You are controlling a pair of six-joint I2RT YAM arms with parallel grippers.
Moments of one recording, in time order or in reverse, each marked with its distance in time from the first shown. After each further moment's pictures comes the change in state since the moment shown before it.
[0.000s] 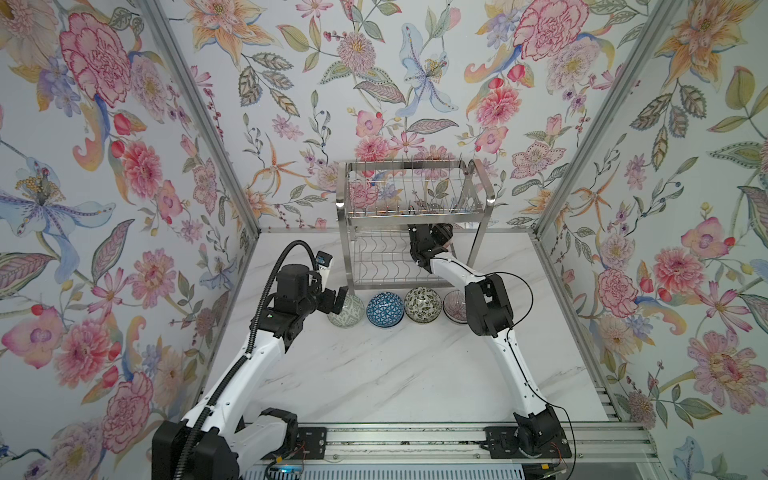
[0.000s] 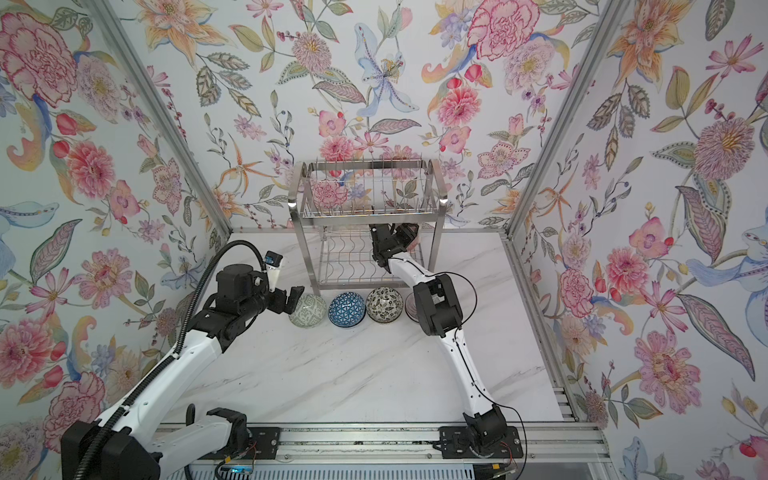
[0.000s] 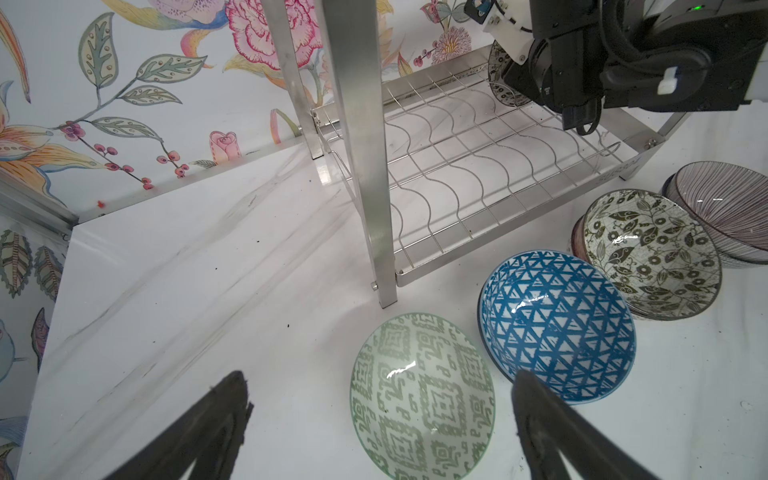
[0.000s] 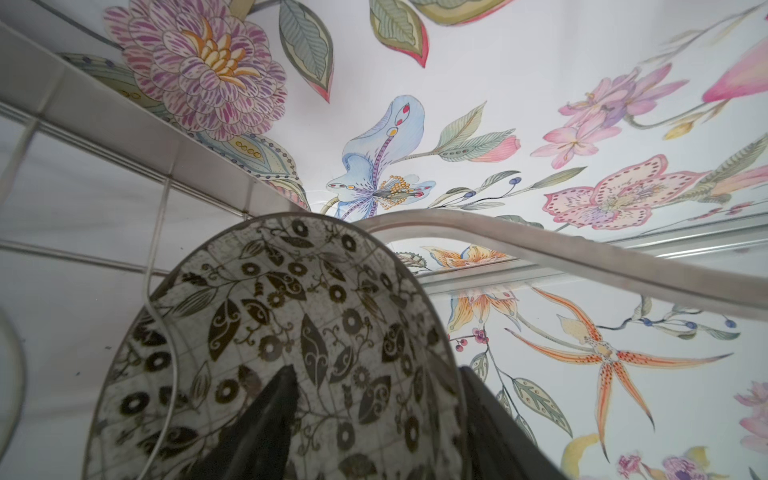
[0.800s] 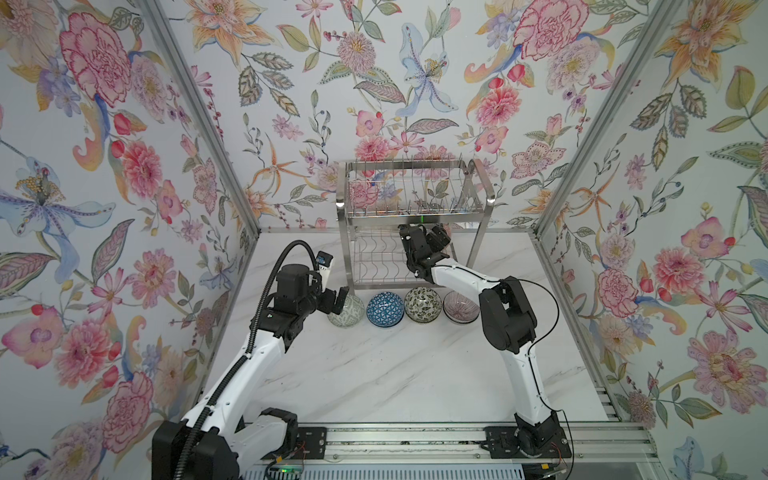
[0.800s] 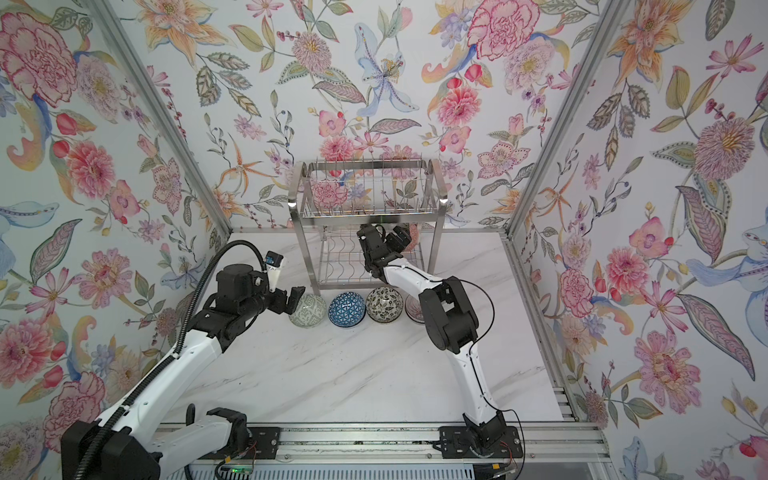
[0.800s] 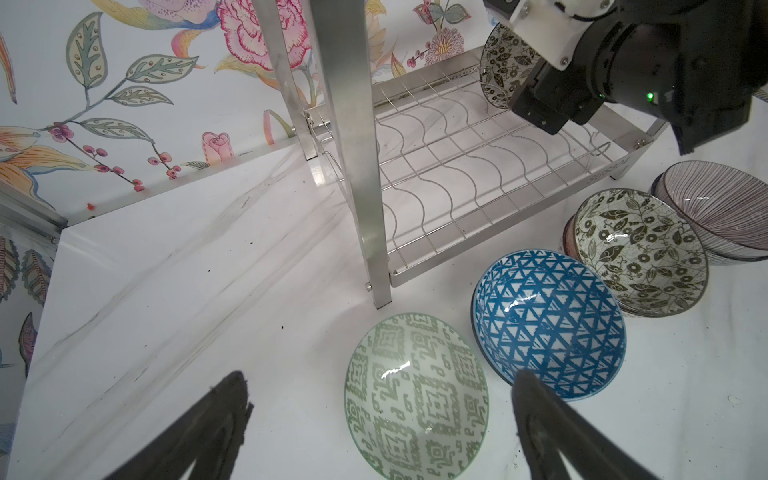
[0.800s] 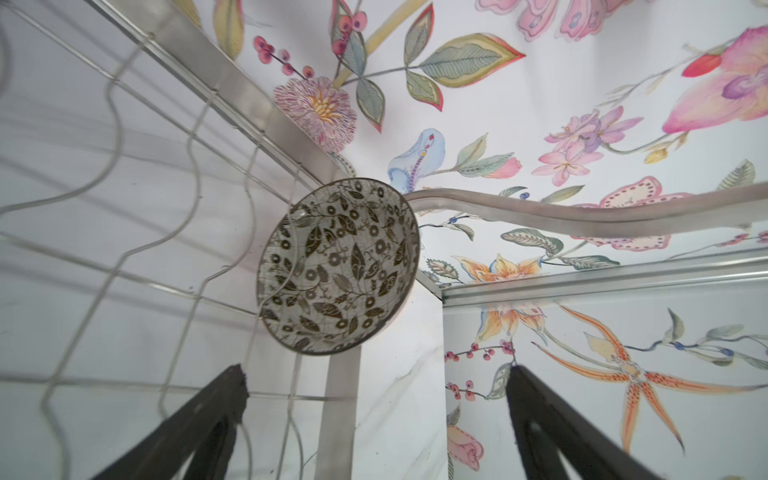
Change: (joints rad) left arm 0.000 0.000 0.000 -0.001 0.017 0.000; right arm 0.129 -0.381 -0.452 -0.063 -0.154 0.166
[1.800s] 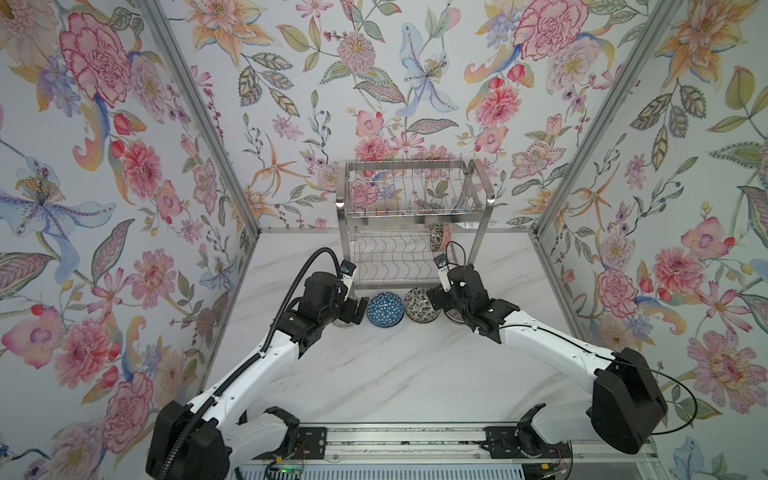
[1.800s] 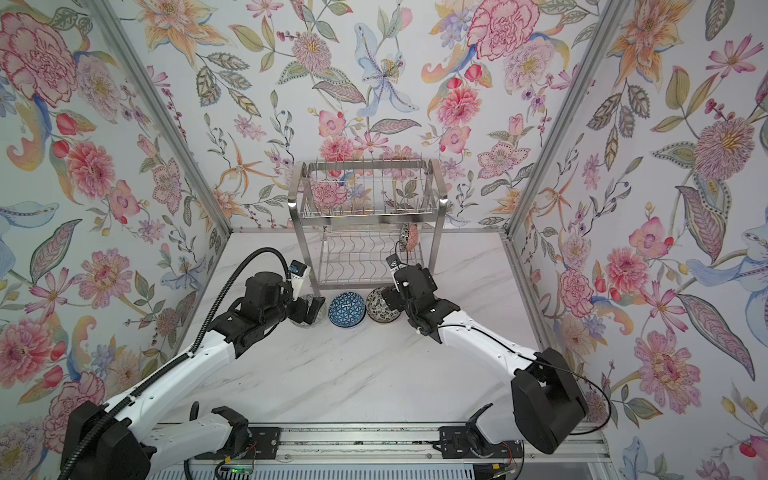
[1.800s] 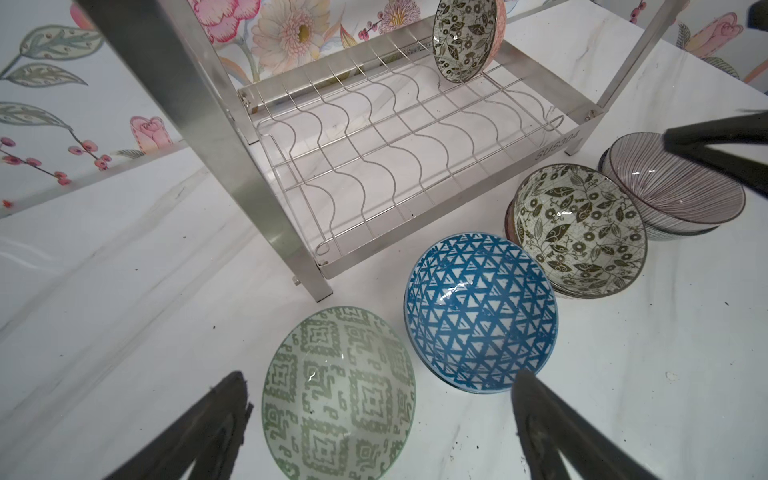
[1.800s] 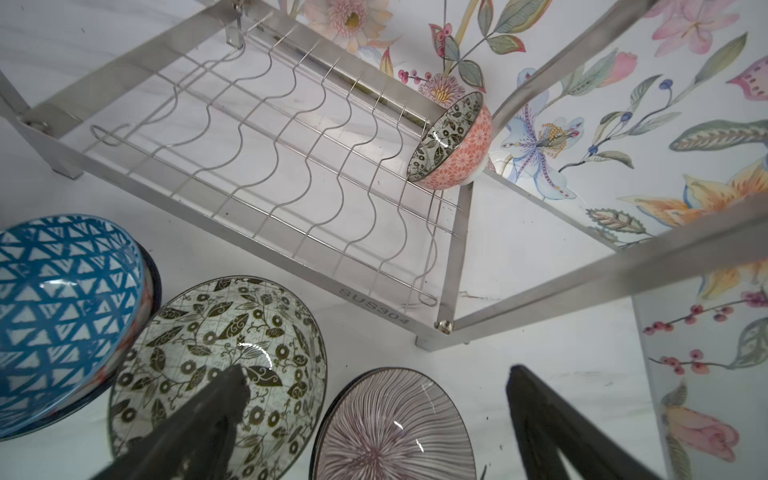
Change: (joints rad) left arm -0.228 0.051 -0.051 0.058 -0.135 -0.134; right arm 0.002 -0.897 -0.875 0.013 -0.531 0.457
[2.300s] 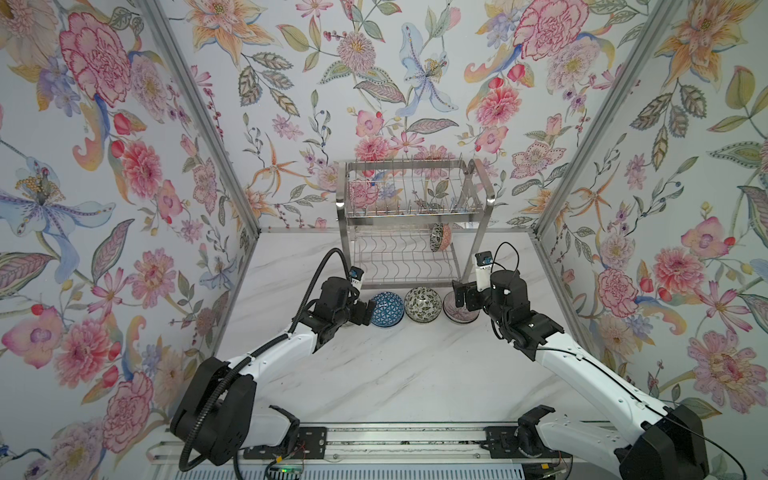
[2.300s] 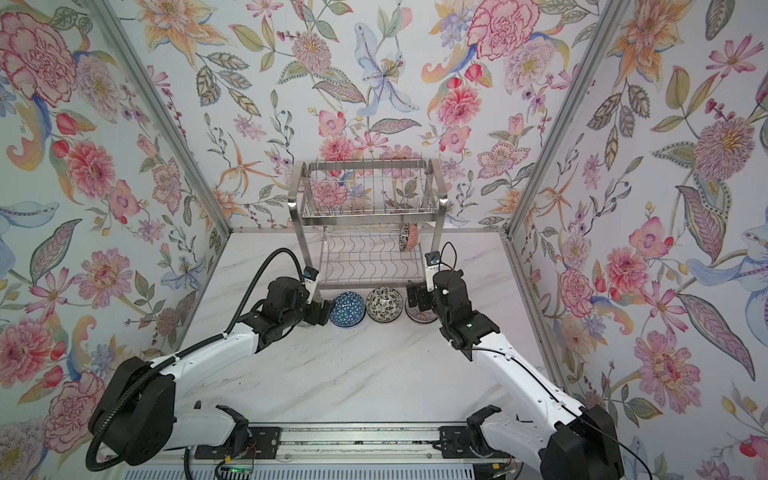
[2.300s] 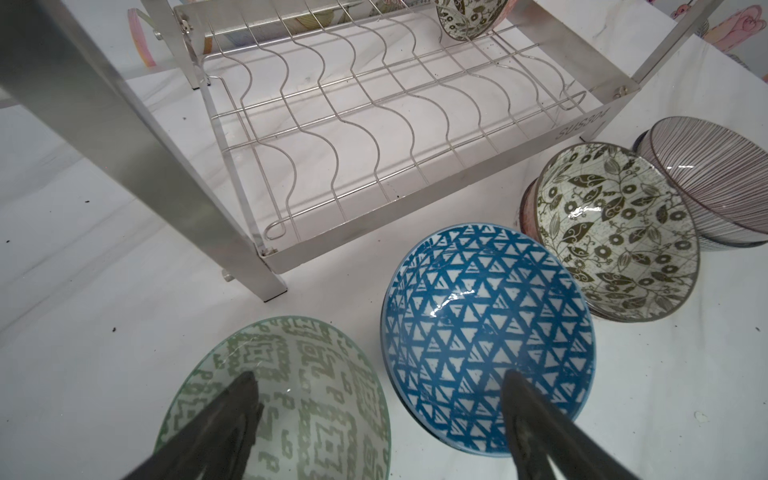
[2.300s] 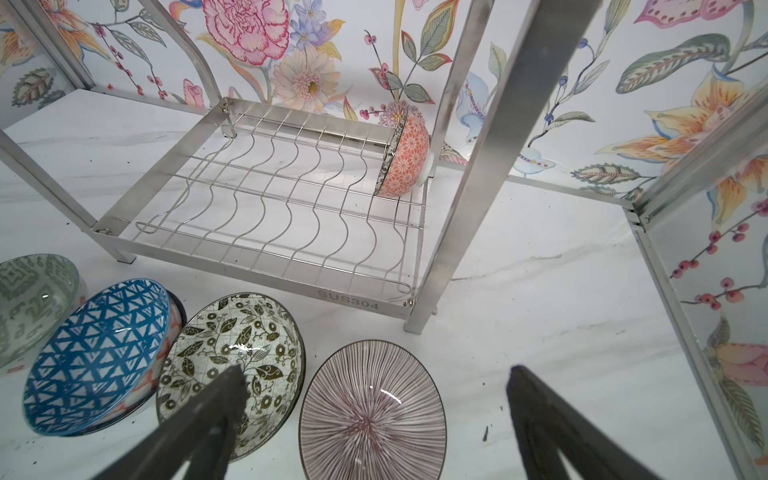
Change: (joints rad) left arm -0.019 0.219 -0.053 0.208 0.027 -0.076; right arm -0.131 -0.230 -0.096 -0.018 -0.135 0.137
